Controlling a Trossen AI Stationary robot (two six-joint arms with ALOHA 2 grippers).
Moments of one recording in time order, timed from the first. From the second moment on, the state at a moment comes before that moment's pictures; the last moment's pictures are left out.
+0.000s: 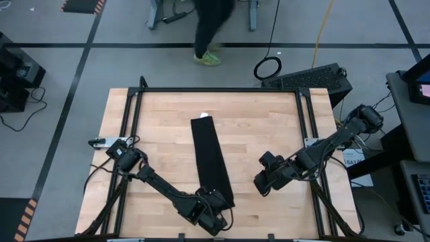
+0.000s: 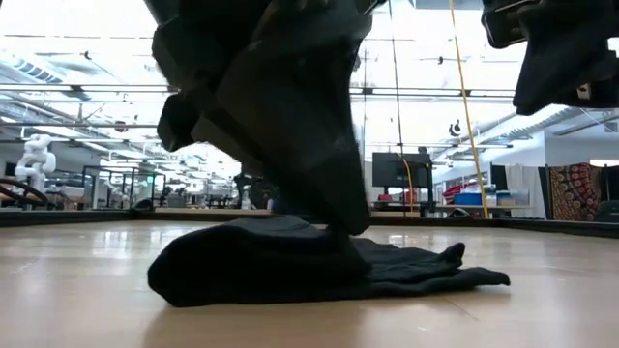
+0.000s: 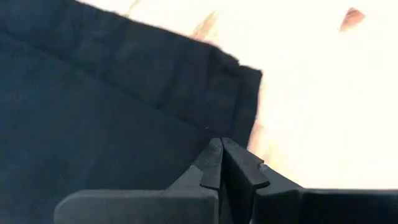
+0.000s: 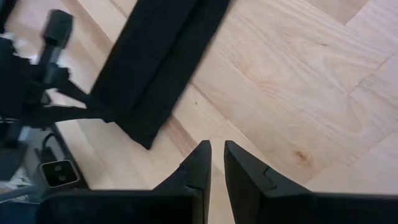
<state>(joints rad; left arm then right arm) -0.60 2.26 1.72 -0.61 -0.43 -1.09 0.55 1.31 0.88 -0.59 0.29 1.37</state>
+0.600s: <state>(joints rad) -0.69 2.25 1.73 -0.58 -0.53 -1.07 0.56 1.49 0.88 -0.38 0.07 1.28</state>
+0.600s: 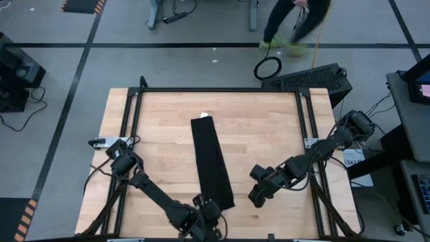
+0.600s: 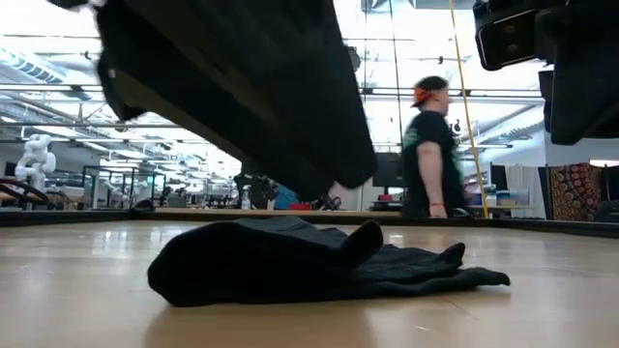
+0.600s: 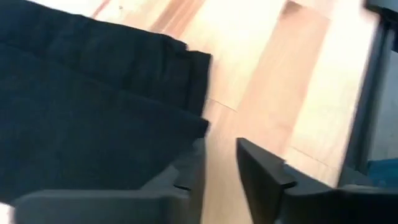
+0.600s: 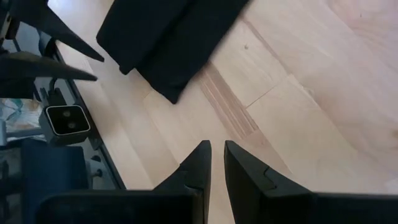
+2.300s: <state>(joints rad) -0.62 2.27 1.70 -0.53 -0.44 -0.86 0.57 1.48 0.88 -0.38 0.08 1.29</state>
